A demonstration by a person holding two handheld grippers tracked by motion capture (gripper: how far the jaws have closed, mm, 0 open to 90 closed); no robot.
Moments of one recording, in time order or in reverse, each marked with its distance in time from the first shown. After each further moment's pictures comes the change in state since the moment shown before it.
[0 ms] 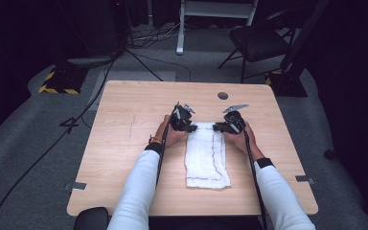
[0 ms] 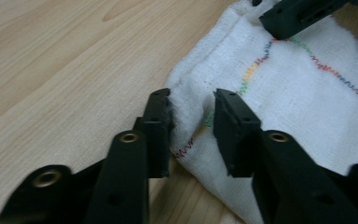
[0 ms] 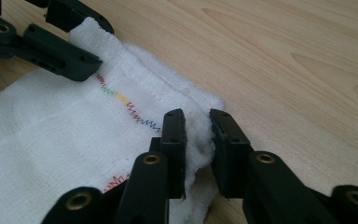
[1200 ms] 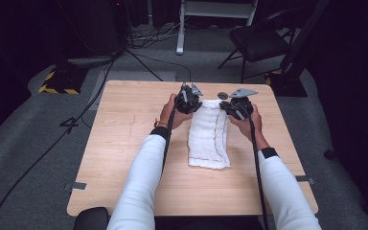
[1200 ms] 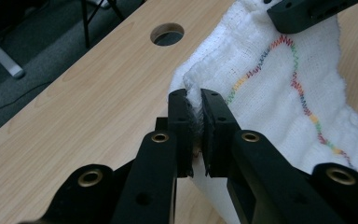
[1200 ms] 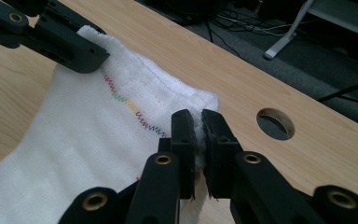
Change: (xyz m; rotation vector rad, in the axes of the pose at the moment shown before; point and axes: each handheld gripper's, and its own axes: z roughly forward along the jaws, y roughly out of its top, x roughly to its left) left arm -0.013 0.064 -0.046 -0.125 0.185 0.172; right arm 0.007 0.051 -0.055 -0.198 -0.214 -0.153
